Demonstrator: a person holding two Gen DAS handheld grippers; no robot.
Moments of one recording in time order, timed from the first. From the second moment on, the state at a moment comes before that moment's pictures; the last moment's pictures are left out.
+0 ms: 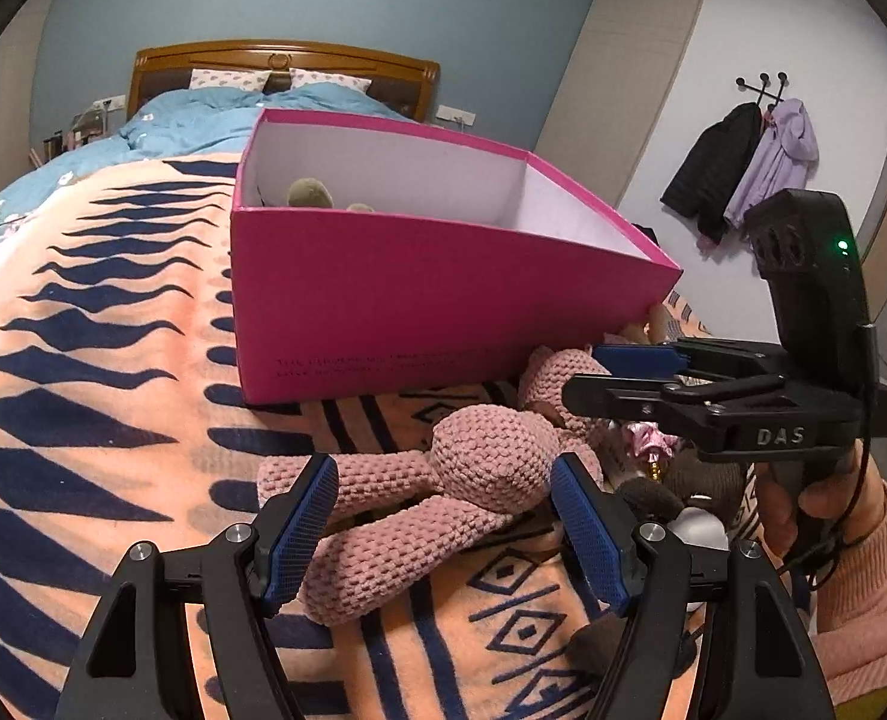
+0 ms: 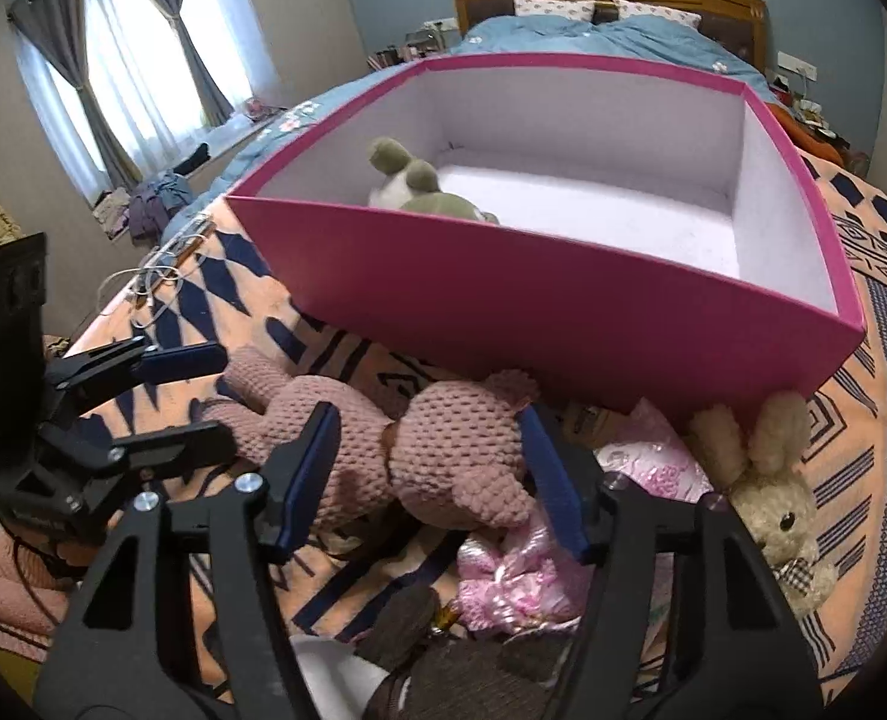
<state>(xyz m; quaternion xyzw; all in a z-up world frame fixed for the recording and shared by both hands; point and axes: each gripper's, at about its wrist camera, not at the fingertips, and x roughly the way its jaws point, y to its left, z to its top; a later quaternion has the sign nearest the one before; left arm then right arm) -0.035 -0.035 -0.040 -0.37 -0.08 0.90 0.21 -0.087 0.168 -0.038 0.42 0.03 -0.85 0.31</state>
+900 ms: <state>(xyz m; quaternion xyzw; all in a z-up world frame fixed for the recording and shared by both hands) -0.043 -0.014 -0.059 -0.43 -0.10 0.86 0.26 -0.083 0.167 -0.046 0.42 0.04 -0.86 0.30</state>
